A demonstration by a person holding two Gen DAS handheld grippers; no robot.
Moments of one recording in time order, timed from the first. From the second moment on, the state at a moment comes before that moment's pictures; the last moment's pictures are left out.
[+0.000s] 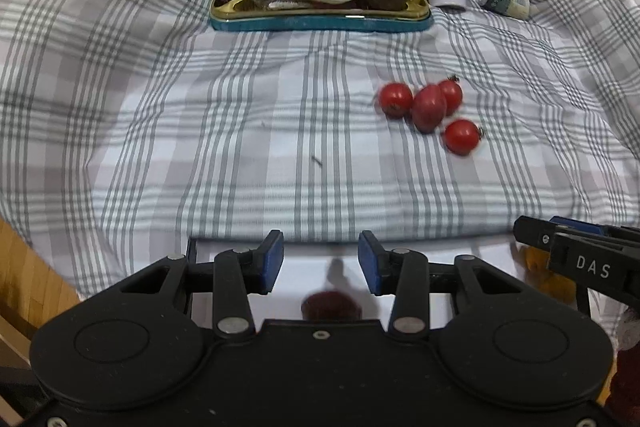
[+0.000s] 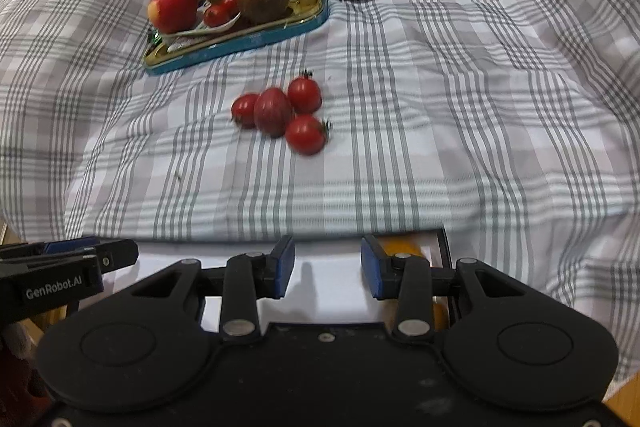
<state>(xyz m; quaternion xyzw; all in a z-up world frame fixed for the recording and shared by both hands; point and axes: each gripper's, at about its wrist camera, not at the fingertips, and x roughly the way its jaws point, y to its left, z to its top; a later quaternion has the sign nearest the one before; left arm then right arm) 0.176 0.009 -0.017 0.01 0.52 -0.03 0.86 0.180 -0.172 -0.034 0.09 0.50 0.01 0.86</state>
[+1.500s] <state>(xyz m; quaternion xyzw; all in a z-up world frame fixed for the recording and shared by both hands) 0.244 0.001 -0.040 0.02 0.55 -0.04 0.83 0.287 -0.162 -0.073 0.06 0.49 0.02 0.87</state>
